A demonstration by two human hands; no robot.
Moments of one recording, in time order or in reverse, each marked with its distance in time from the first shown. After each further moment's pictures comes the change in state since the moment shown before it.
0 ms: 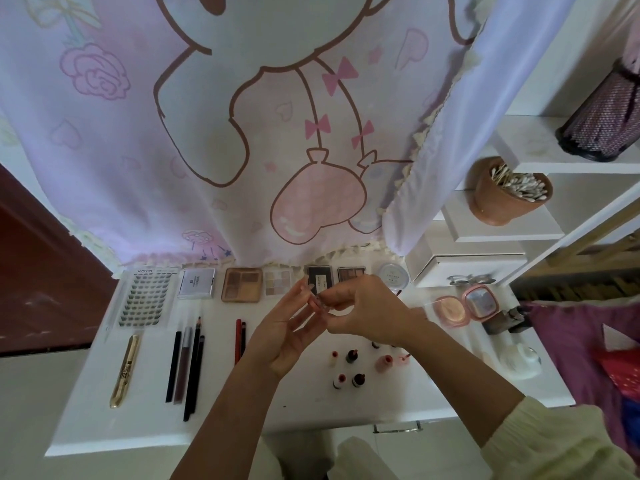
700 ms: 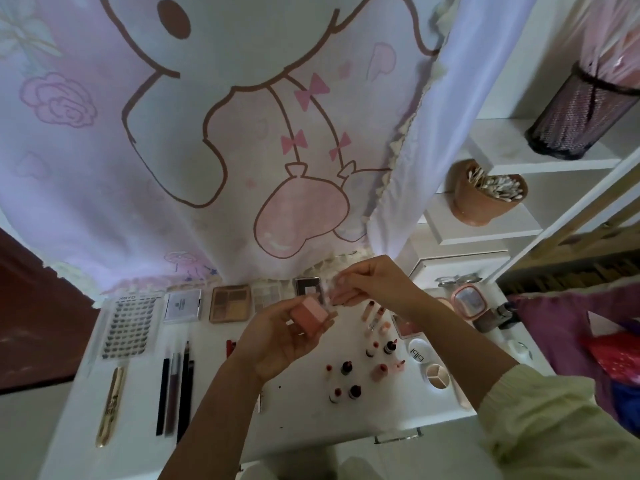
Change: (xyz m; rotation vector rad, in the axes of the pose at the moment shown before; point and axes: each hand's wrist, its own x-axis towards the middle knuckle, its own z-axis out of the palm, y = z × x) left_hand 0.010 0.022 0.012 0.077 -0.114 -0.214; right_hand 0.019 0.023 -0.042 0.495 0.145 0.341
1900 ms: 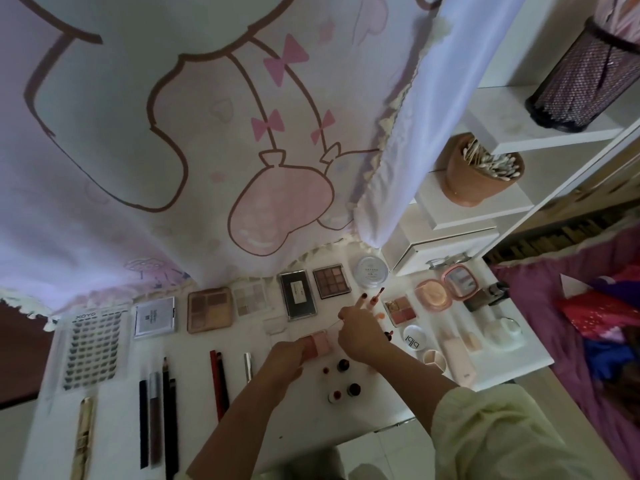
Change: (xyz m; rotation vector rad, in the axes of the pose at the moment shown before) left_hand 0.083 -0.050 -0.048 0.670 0.415 -0.133; right_hand 0.032 0.113 0.044 -0.809 0.159 0.377
